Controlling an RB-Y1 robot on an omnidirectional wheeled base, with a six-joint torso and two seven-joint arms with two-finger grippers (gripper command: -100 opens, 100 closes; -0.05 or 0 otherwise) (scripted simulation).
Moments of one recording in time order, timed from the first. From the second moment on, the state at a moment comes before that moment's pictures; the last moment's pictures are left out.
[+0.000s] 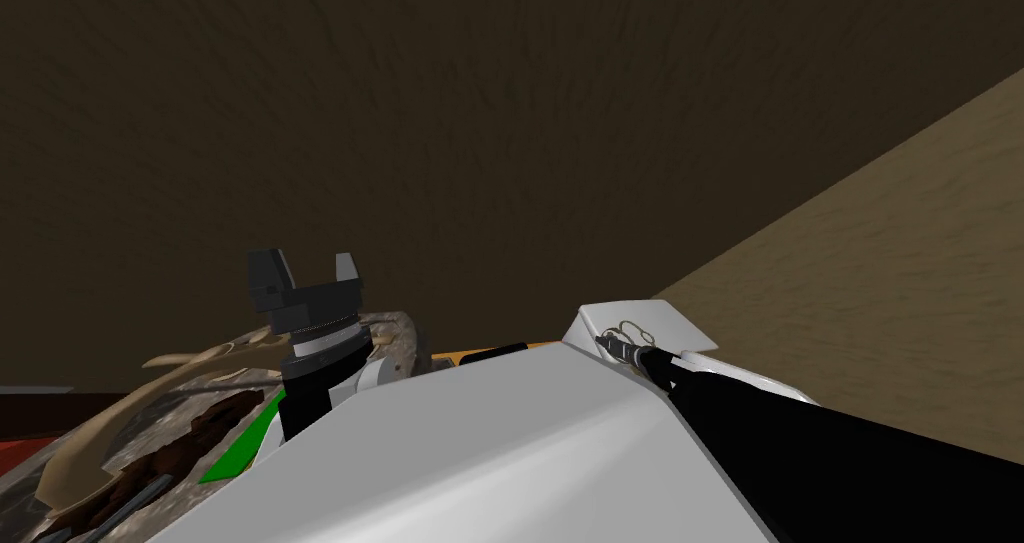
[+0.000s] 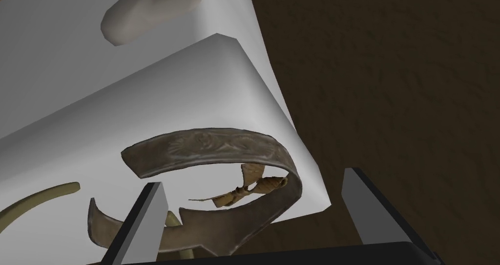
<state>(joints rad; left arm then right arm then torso) 0.54 -0.02 0.07 -2.32 -0.05 -0.61 0.11 1.33 -1.25 -0.15 -2.29 -0.10 0.52 0.12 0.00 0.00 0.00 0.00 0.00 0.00</state>
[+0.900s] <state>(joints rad) 0.54 -0.02 0.07 -2.32 -0.05 -0.61 0.11 1.30 -1.22 -0.12 -2.25 -0.10 0.48 0.13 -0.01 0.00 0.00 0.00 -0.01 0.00</state>
